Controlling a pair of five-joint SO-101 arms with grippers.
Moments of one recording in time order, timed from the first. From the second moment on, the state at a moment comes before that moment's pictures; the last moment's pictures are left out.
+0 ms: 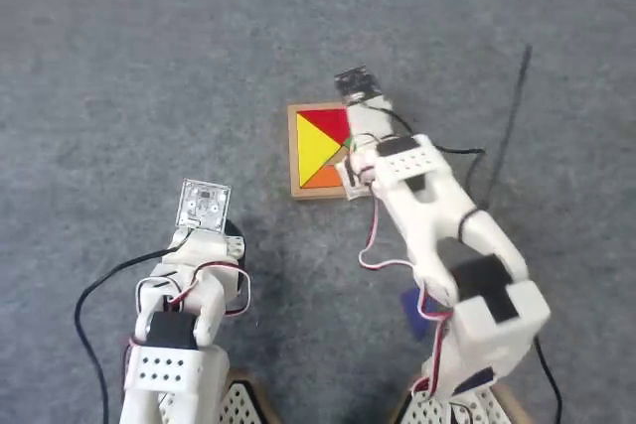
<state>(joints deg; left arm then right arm) -2.5 -84.9 97.3 45.2 -0.3 -23.6 13.5 20.1 43.5 3.9</state>
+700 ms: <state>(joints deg) -2.5 -84.9 97.3 45.2 -0.3 -19.9 17.1 16.2 44.1 2.9</state>
